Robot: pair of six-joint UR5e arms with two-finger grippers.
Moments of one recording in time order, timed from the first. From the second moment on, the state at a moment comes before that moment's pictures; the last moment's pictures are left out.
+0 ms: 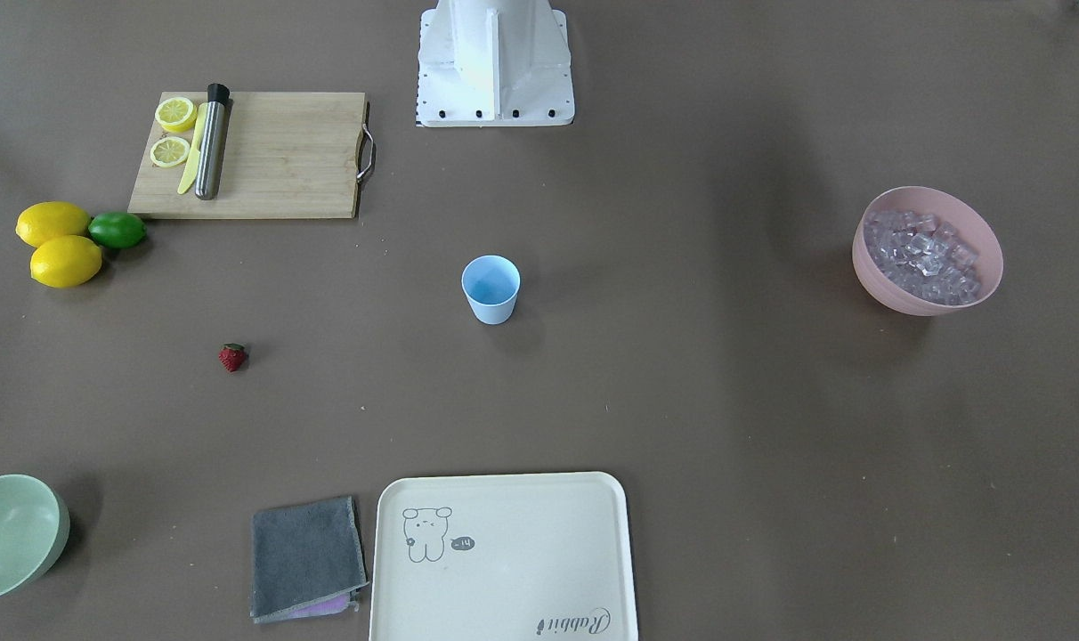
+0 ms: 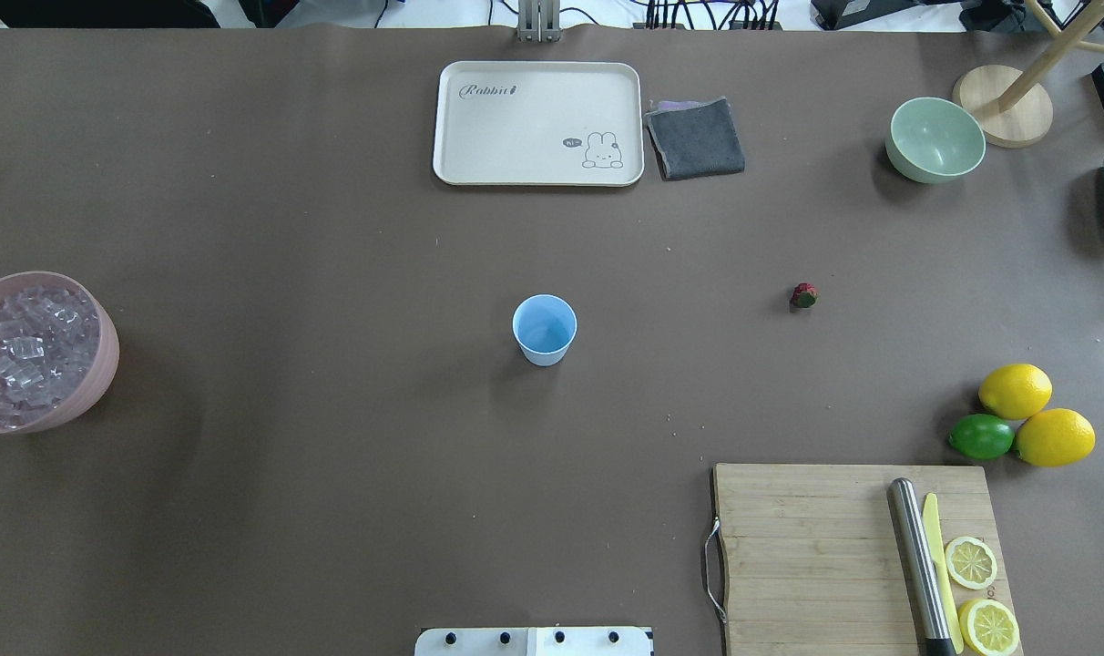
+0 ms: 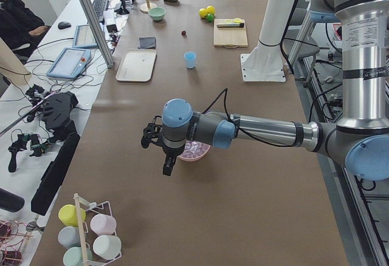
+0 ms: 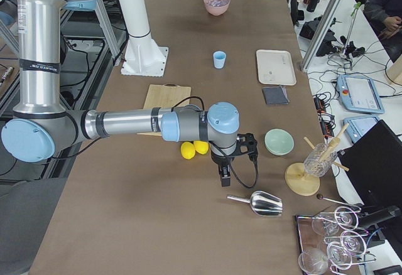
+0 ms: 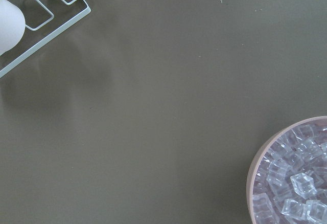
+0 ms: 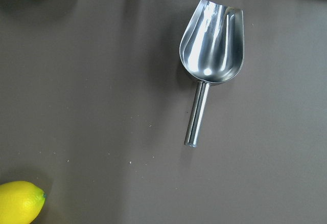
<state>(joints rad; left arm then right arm) -1.53 -1.46 -1.79 -1.73 -2.34 -0.03 1.60 -1.65 1.77 -1.62 2.30 -0.11</state>
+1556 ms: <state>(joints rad) -1.21 -1.46 -1.85 -2.08 -2.24 -0.41 1.60 -1.66 1.76 -1.61 2.33 -0.12</state>
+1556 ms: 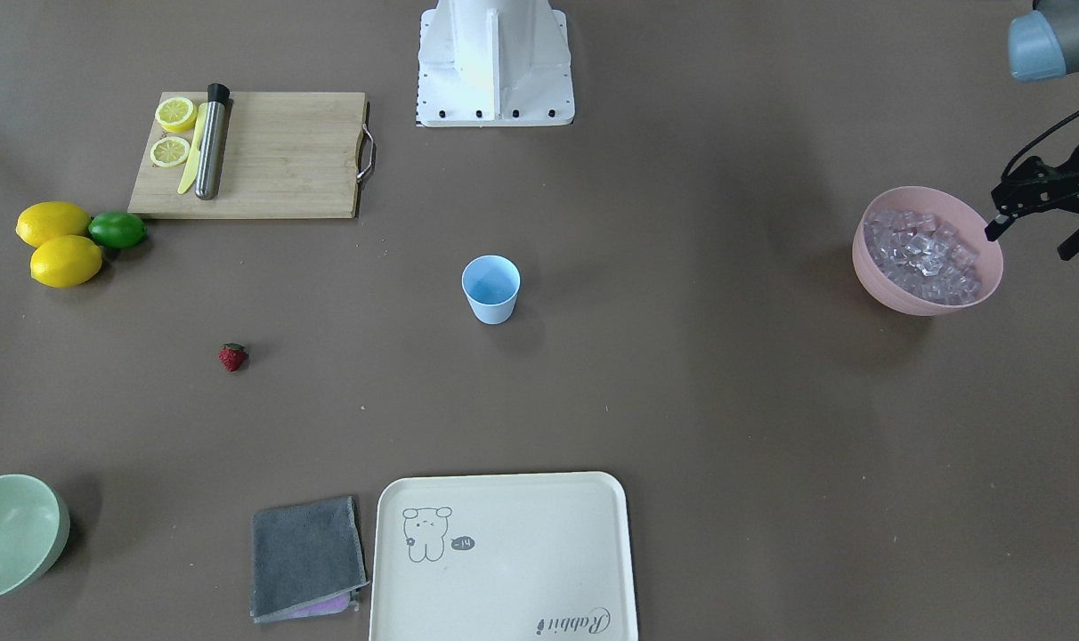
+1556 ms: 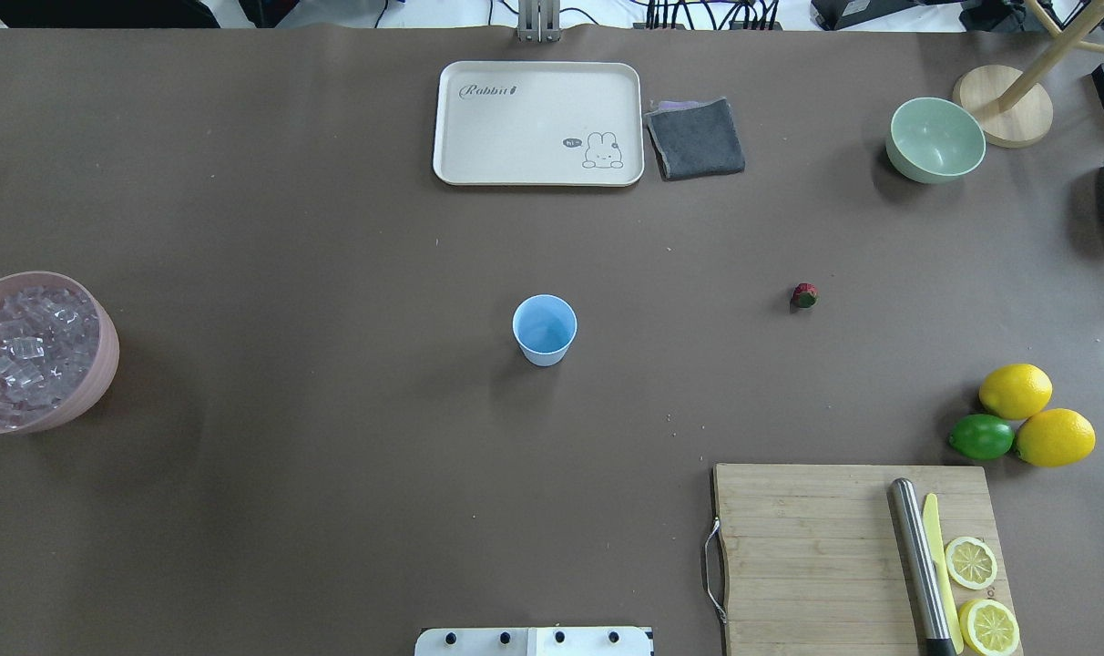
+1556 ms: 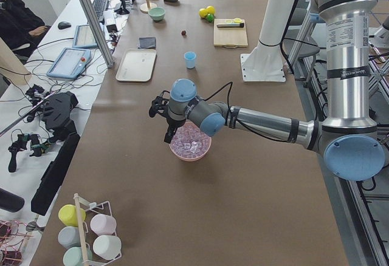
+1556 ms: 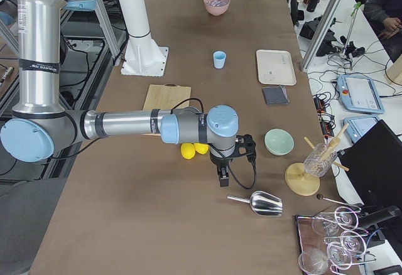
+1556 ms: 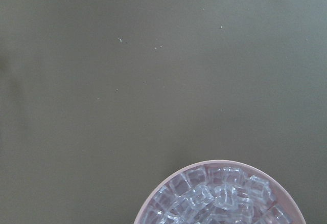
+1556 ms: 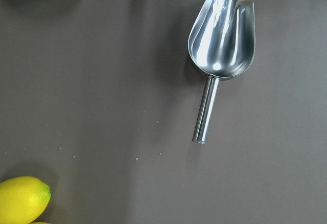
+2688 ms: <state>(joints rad) -0.94 -1.41 -1.86 -2.16 -2.18 -0.39 1.60 -1.66 1.76 -1.60 2.33 -0.12</state>
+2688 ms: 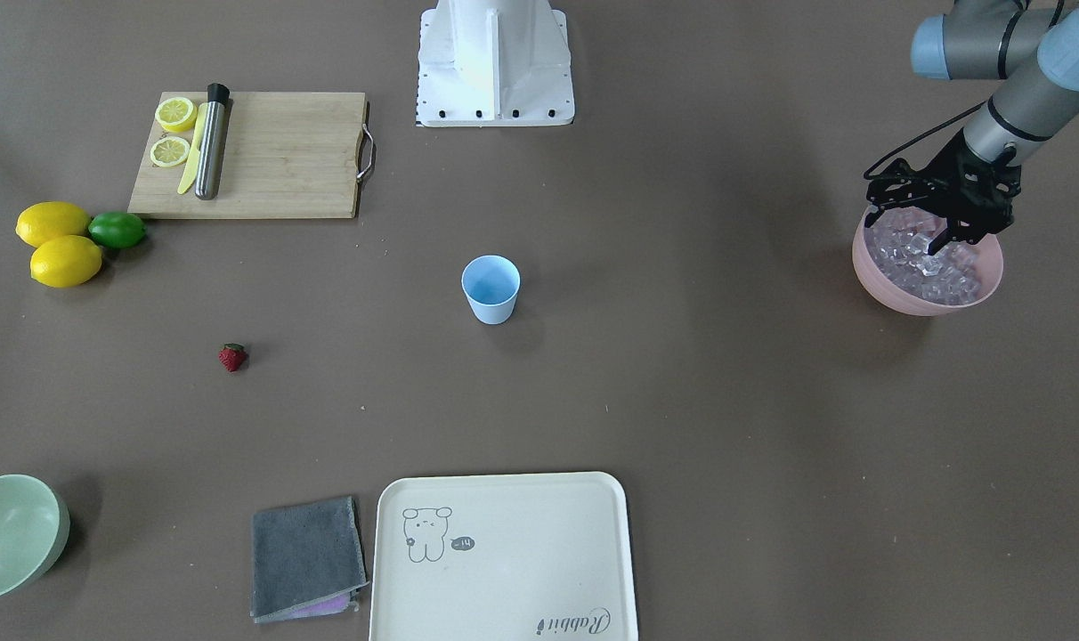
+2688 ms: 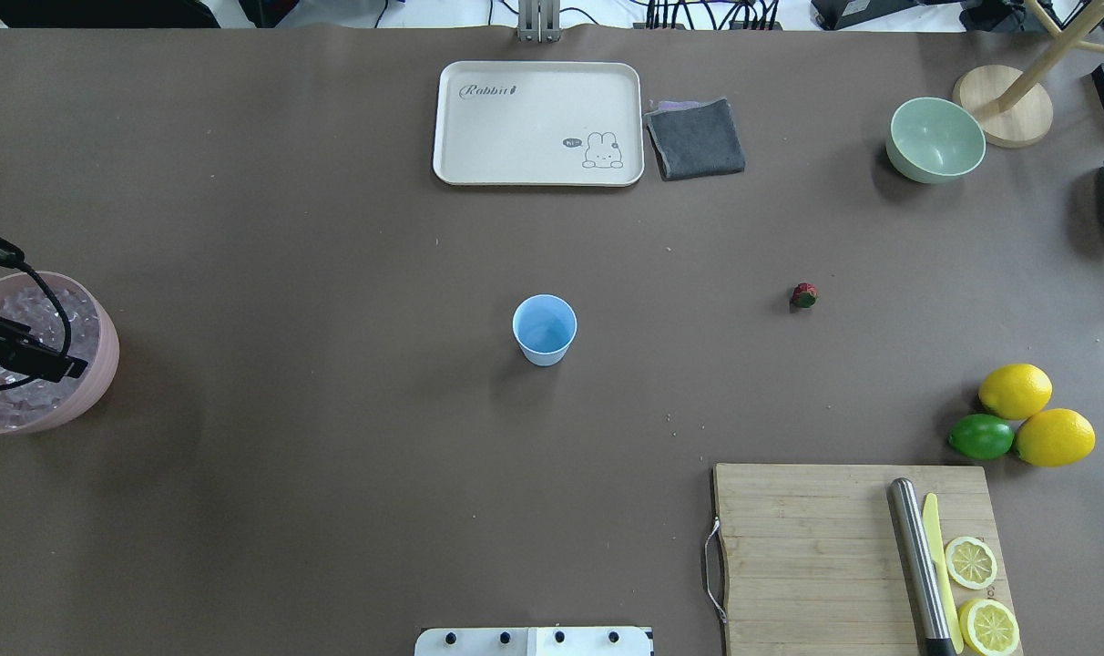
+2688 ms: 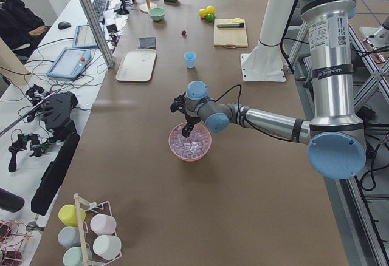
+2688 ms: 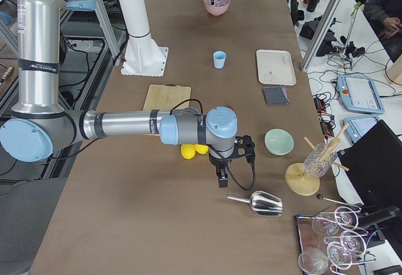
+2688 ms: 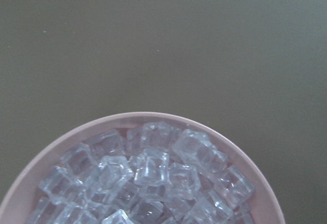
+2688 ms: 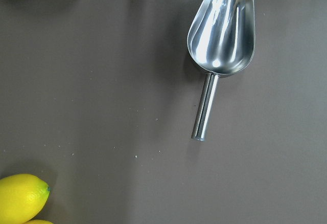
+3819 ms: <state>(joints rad) -1.02 -1.40 -1.78 -2.15 -2.19 -0.11 1.60 -1.67 1.77 -1.60 2.33 -0.12</state>
